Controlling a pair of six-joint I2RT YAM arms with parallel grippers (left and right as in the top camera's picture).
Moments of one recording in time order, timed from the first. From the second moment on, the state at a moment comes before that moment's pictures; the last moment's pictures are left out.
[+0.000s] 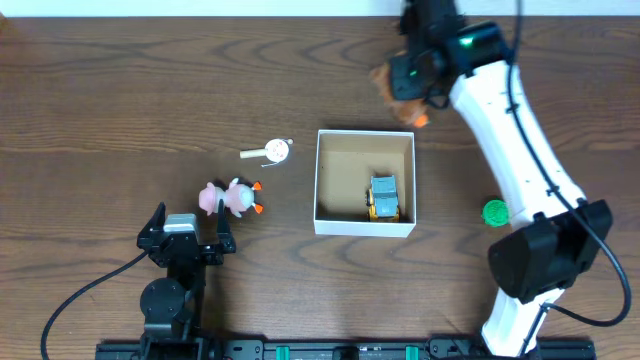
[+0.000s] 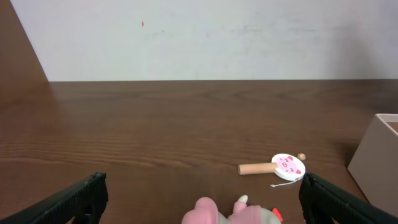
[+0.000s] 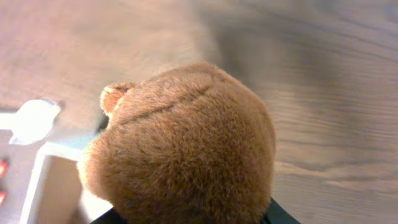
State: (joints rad) left arm -0.05 0.00 0.04 -0.14 -0.08 0.01; right arm 0.36 1.97 2.00 -1.15 0.05 0.16
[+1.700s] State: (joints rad) left arm -0.05 0.00 0.04 -0.14 -0.08 0.01; right arm 0.69 1.97 1.70 -1.19 0.09 0.76
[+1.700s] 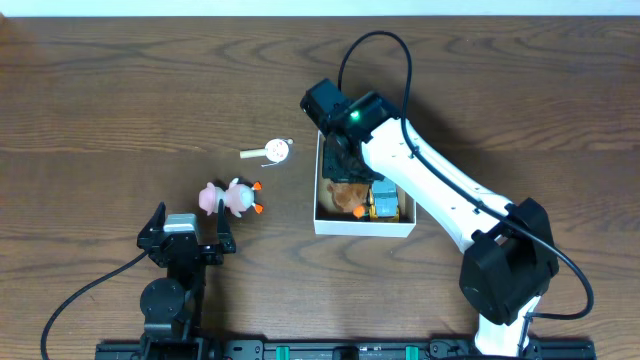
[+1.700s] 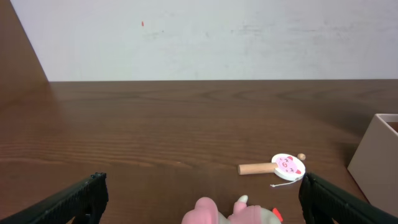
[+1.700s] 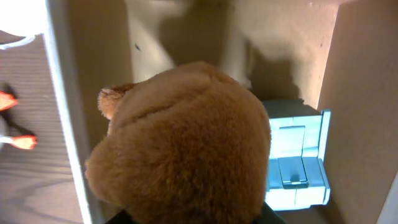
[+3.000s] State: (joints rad) left arm -0.05 0.00 0.04 -0.14 -0.08 0.01; right arm 0.69 1.97 1.63 -1.09 0.01 0.77
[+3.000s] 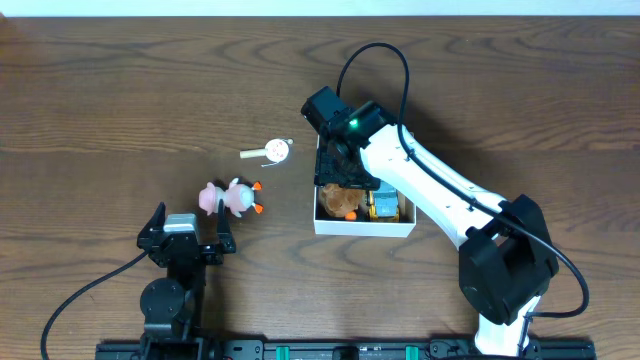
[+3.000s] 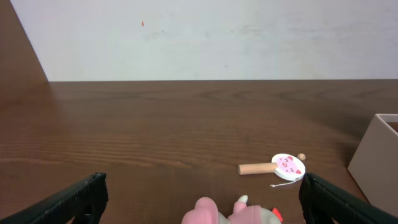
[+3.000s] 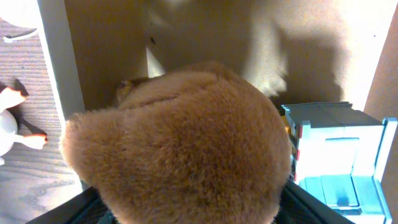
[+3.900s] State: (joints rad) left arm -0.05 0.00 0.04 -0.14 -0.08 0.01; right arm 0.60 1.97 1.72 -1.11 0.00 0.68
